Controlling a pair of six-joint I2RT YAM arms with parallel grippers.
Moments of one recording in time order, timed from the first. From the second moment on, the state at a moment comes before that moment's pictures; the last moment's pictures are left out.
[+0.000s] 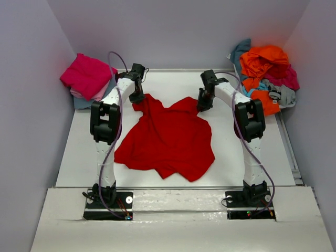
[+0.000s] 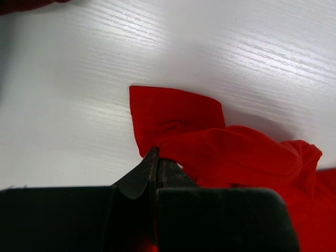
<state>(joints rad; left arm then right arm) -0.25 2.22 1.93 -0.86 -0.22 -0.45 0.30 2.30 1.91 -0.79 -0.03 0.53</state>
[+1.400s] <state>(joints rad) -0.25 2.22 2.14 -0.92 -0.46 -0.47 0.30 2.33 2.35 -0.89 0.02 0.50</state>
